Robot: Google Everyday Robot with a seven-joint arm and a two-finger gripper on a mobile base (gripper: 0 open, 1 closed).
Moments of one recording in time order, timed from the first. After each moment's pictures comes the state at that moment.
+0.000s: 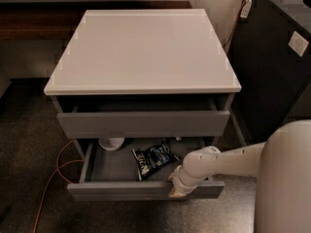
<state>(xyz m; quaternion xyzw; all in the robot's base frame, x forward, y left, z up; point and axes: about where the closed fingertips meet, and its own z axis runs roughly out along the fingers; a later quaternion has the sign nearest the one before) 0.492 -0.085 0.398 -0.71 0.68 0.09 0.14</state>
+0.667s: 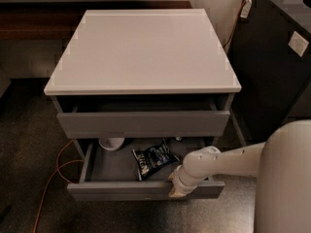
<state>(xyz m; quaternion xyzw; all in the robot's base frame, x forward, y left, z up) 0.492 -0.085 0.397 -0.71 0.68 0.09 0.14</state>
